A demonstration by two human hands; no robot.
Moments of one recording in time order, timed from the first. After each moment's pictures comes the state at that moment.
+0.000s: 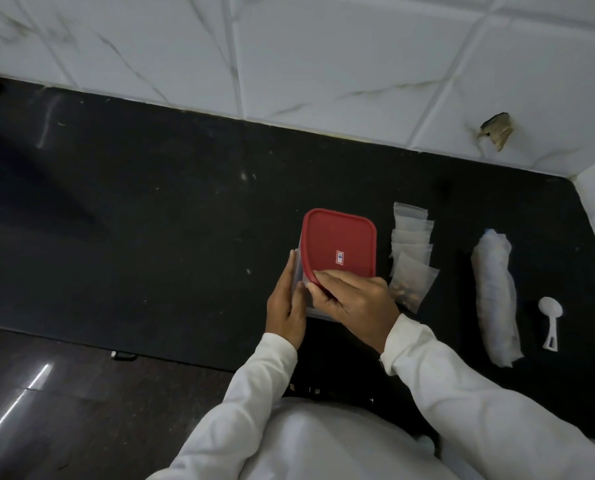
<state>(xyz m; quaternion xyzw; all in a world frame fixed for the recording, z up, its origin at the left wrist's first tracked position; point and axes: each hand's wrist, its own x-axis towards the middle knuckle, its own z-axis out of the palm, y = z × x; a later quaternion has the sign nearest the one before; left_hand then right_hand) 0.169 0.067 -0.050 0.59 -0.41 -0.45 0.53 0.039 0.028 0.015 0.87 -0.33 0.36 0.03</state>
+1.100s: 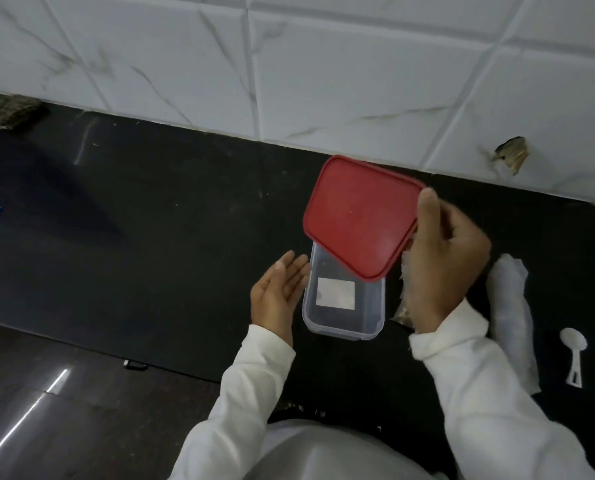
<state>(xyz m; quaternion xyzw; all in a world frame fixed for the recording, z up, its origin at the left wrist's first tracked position) 0.185 0.044 0.024 0.52 -0.13 -0.55 0.64 0.034 -0.015 0.115 0.47 -0.59 0.61 -0.25</state>
